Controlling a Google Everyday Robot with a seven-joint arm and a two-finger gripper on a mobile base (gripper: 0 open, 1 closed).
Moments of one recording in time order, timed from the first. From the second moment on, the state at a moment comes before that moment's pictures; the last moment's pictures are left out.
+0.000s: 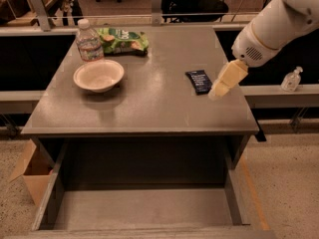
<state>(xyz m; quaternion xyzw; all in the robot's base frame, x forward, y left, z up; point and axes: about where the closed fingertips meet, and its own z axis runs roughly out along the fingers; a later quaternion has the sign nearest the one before) 0.599 -0.175 0.911 -0.50 0.82 0.04 0.26</state>
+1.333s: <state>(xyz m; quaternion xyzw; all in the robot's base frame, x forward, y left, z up) 0.684 -0.163 0.838 -0.38 0.88 0.10 0.26</state>
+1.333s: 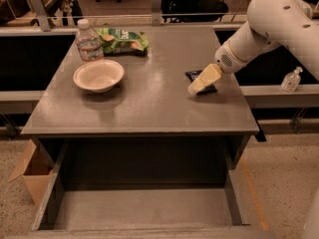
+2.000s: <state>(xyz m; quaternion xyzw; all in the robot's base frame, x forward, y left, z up) 0.687 -0.165 0.818 -0.35 0.90 0.10 0.23</state>
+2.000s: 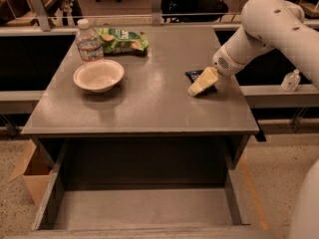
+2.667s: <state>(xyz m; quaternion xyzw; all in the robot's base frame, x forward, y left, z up) 0.686 -0.169 0.824 -0.34 0.91 0.10 0.22</state>
